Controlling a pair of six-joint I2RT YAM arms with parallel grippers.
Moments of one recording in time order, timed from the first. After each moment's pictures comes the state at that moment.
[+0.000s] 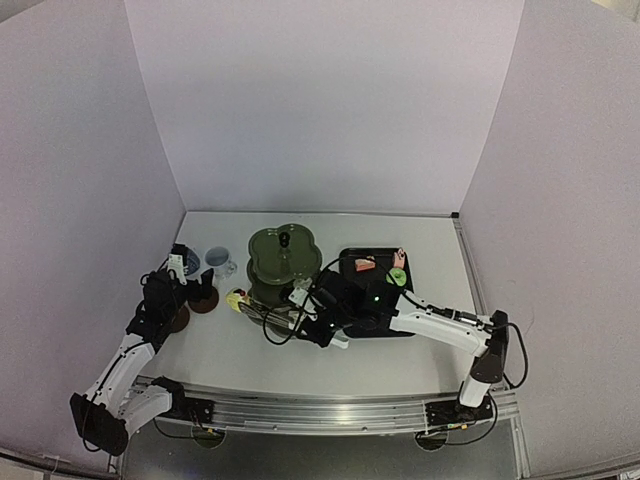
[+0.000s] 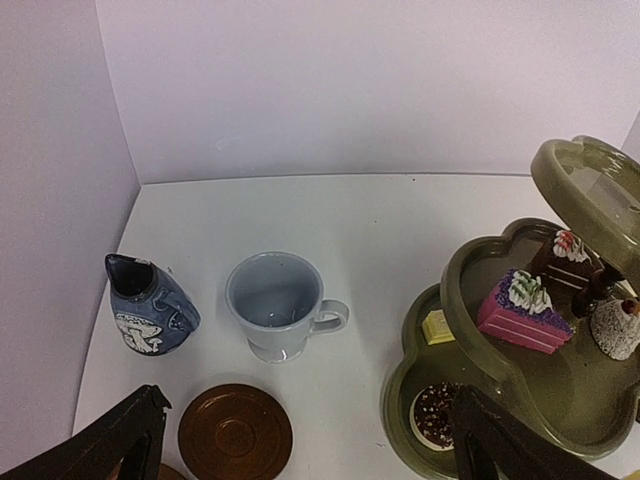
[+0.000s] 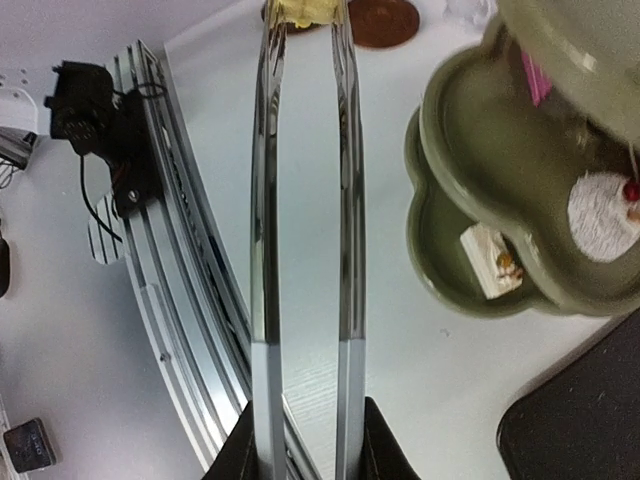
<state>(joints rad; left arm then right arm) -0.26 0.88 0.65 -0.09 -0.06 -0.08 1.15 1.79 1.78 -0.84 -0.16 0.12</state>
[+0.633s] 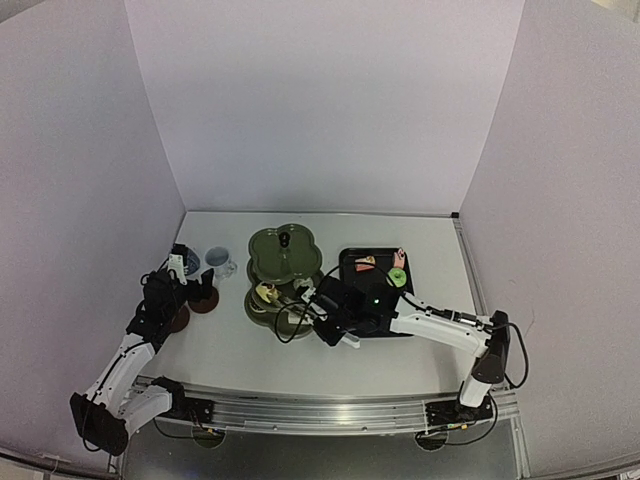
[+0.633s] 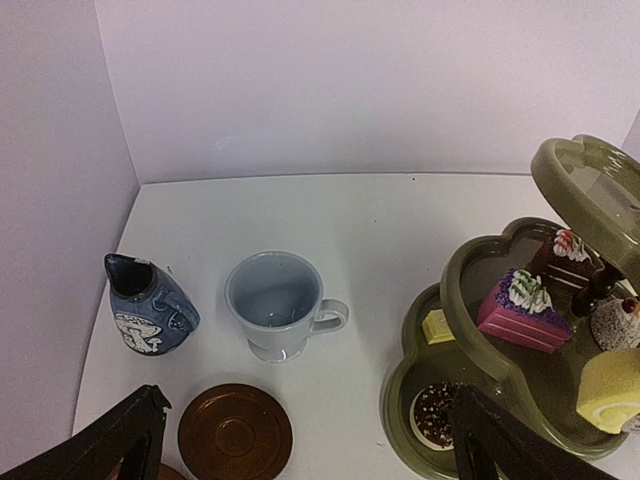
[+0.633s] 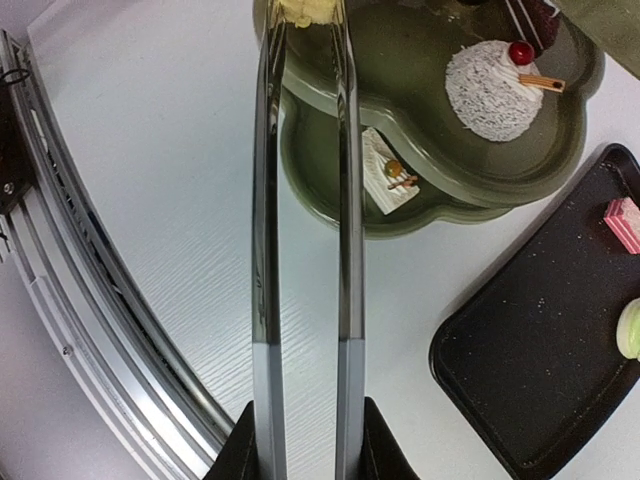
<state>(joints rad) -0.26 0.88 0.65 -0.09 -0.06 -0.08 1.15 1.78 1.70 -0.95 0.09 0.20</state>
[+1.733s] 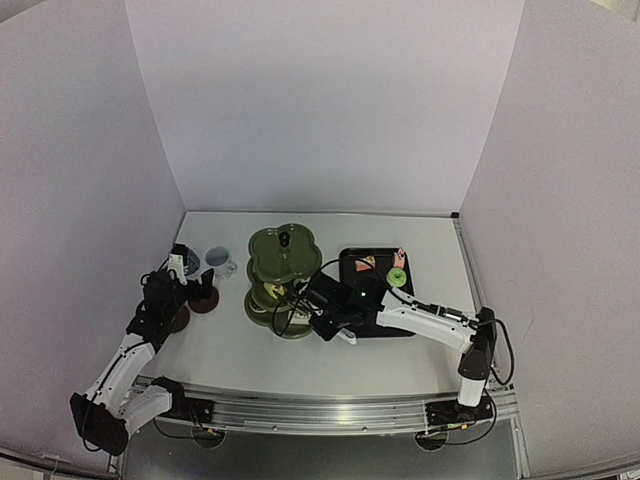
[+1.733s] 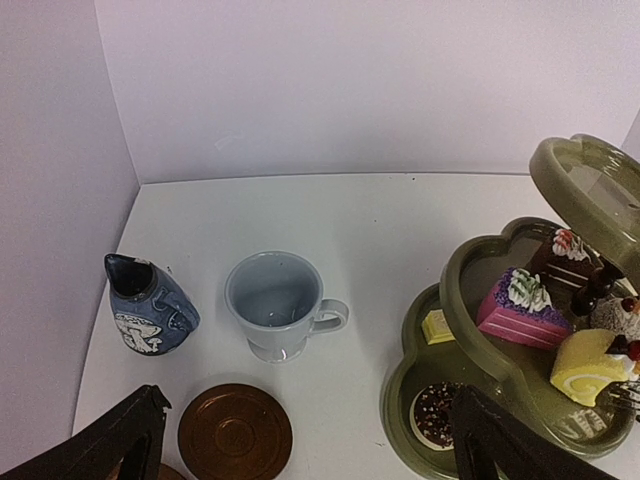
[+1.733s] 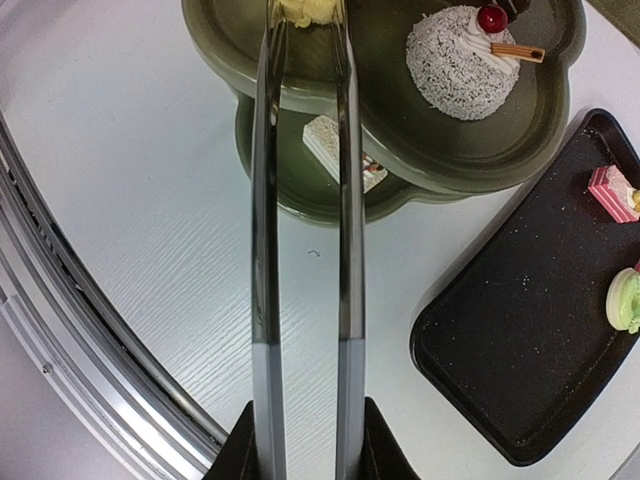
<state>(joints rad) -0.26 0.88 0.65 -0.09 -0.06 -0.08 1.13 1.89 1.83 -1.07 0.15 0.26</state>
